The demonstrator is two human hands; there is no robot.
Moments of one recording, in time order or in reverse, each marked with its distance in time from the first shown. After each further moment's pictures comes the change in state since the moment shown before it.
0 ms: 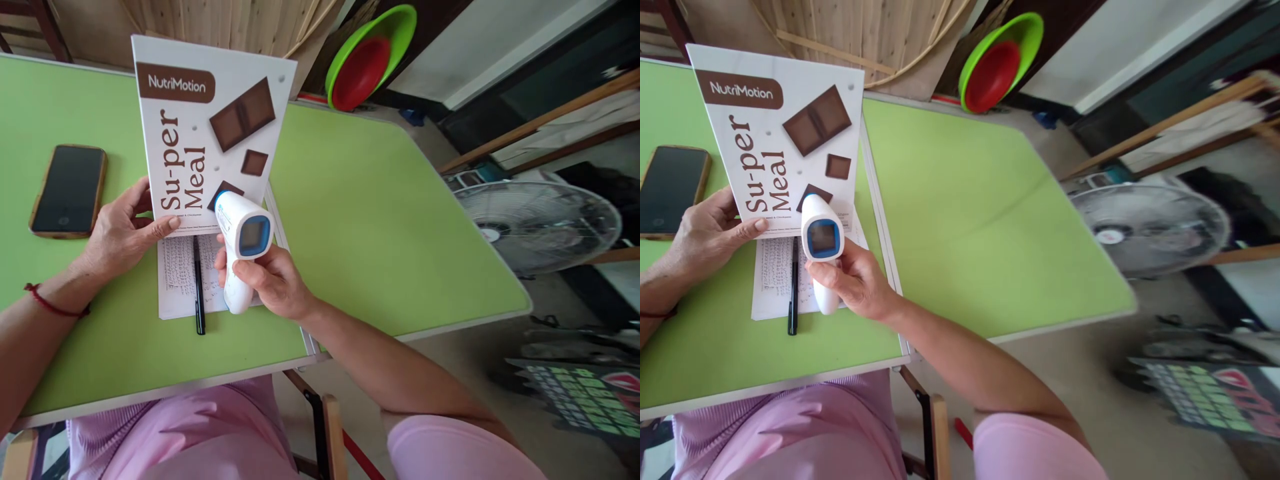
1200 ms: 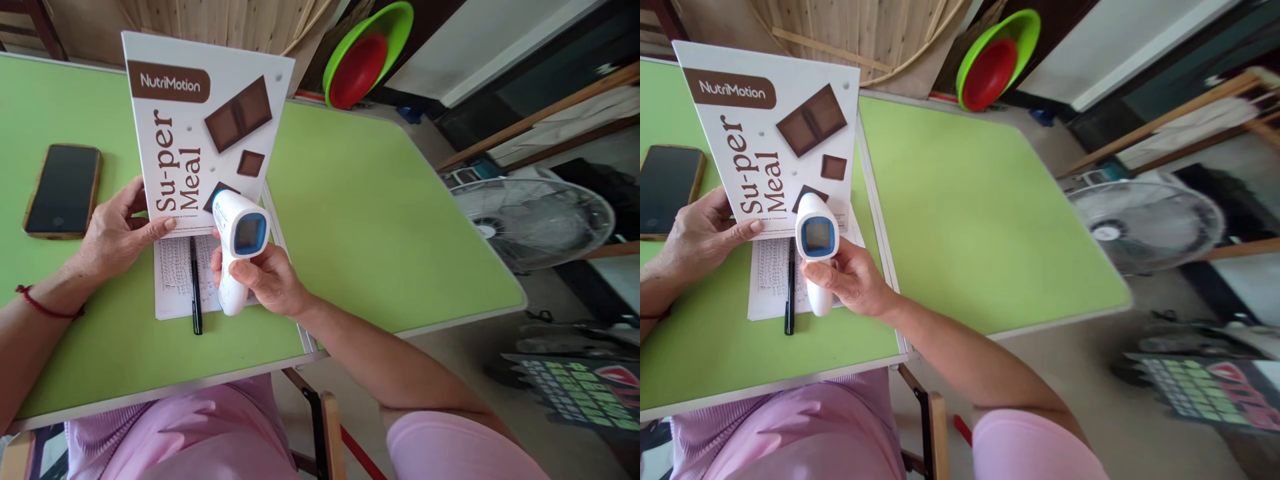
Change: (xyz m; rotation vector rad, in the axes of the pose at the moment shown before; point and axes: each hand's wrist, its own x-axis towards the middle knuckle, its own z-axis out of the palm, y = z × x) left_hand 0.002 -0.009 0.000 -0.060 0.050 0.096; right_hand 0.002 0.002 -0.003 0.037 -0.030 0.013
